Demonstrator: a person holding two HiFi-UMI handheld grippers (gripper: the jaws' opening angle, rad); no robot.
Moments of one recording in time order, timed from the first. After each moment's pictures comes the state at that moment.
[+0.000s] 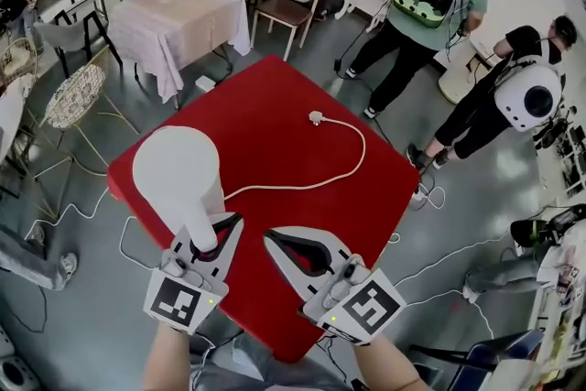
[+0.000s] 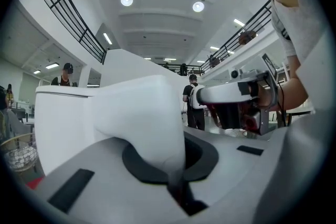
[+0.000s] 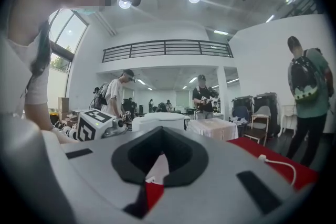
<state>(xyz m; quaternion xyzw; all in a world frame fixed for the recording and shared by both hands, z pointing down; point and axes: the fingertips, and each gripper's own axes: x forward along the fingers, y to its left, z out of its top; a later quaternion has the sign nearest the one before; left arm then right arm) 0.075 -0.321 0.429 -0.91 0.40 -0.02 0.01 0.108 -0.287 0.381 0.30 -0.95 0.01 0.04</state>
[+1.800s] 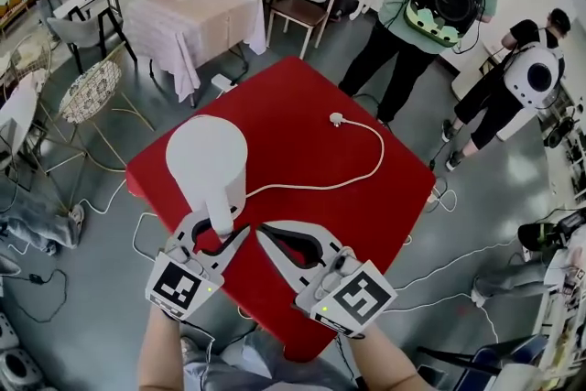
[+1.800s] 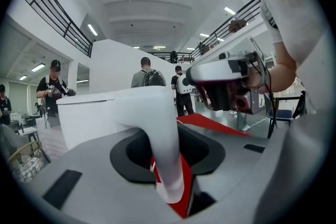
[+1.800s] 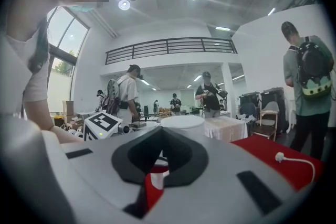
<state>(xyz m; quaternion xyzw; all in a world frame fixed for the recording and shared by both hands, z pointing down) 0.040 -0.321 0.462 -0.93 0.35 -0.11 0.03 0.059 -0.291 0.386 0.27 -0.96 0.02 0.03</state>
